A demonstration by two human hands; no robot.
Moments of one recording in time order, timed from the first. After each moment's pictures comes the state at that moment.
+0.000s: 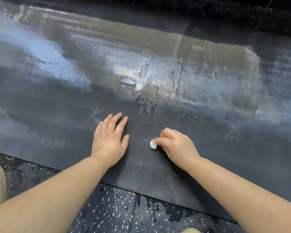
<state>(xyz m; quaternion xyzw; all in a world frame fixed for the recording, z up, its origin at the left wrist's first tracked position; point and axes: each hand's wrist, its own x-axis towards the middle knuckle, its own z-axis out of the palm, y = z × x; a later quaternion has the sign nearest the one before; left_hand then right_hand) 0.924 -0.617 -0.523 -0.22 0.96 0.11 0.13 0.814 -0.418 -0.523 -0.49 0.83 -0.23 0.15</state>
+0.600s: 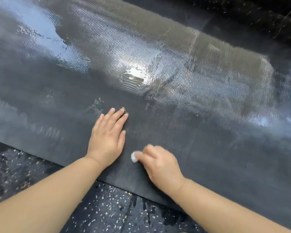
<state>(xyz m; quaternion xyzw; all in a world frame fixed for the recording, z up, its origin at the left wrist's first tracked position) 0.936 -0.619 -0.527 -0.20 0.96 0.21 0.02 0.868 -0.446 -0.521 -0.50 0.82 -0.22 0.13</state>
